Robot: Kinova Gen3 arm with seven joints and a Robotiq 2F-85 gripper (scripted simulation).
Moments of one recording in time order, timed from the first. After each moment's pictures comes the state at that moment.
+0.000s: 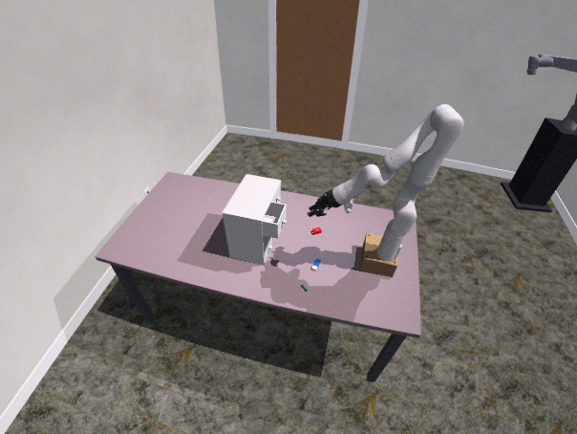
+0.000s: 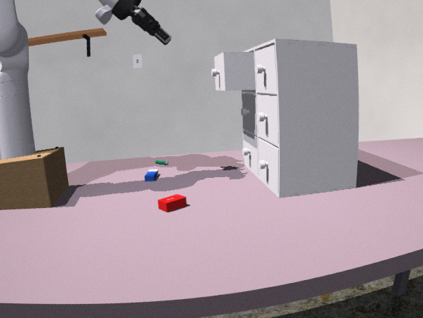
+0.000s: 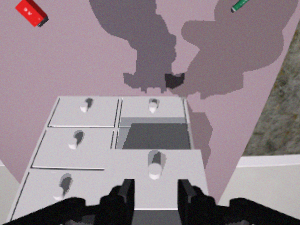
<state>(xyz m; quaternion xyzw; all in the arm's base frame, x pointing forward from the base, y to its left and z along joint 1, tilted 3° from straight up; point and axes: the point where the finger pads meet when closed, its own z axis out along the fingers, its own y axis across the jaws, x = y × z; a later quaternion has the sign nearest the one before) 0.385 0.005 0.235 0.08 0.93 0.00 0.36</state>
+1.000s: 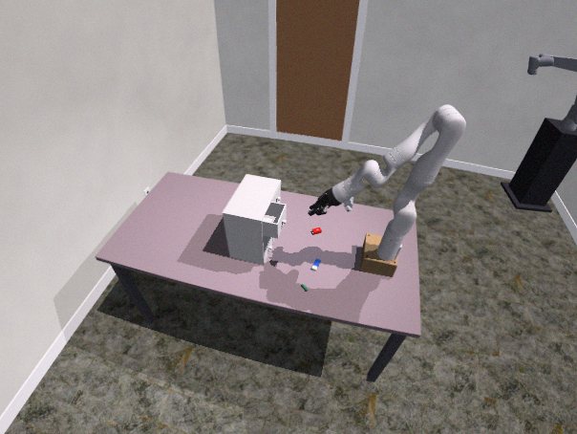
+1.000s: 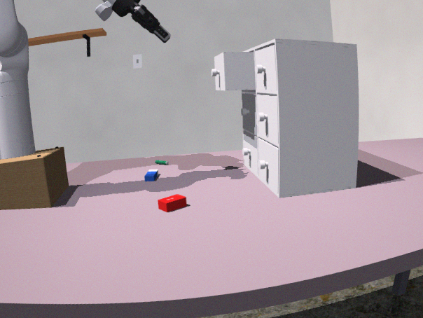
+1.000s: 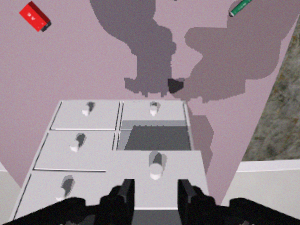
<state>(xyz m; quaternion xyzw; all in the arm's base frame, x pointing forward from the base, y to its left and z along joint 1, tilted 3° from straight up) 0.383 0.004 0.241 0.08 0.93 0.00 0.35</state>
